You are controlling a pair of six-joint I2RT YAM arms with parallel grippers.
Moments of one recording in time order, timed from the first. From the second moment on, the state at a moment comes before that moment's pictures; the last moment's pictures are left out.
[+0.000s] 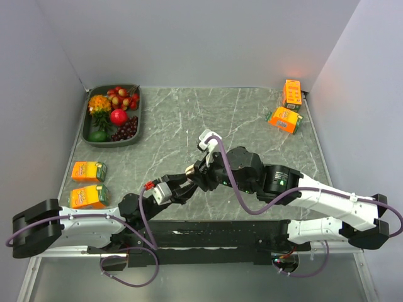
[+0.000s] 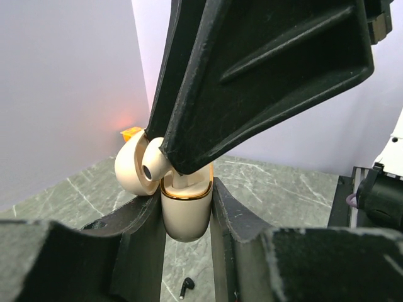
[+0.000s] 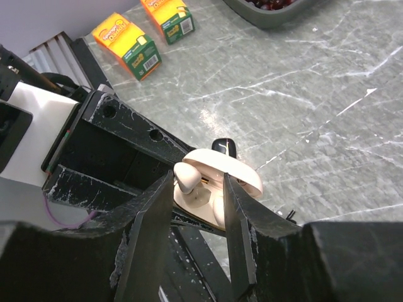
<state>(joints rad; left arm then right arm) -1.21 1.03 0.22 1.30 -0.13 0.15 1.23 1.10 1.24 -0.50 0.20 0.20</state>
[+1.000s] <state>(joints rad) -1.22 1.04 0.22 1.30 -0.20 0.19 1.23 1.18 1.33 -0.57 0.24 0.25</state>
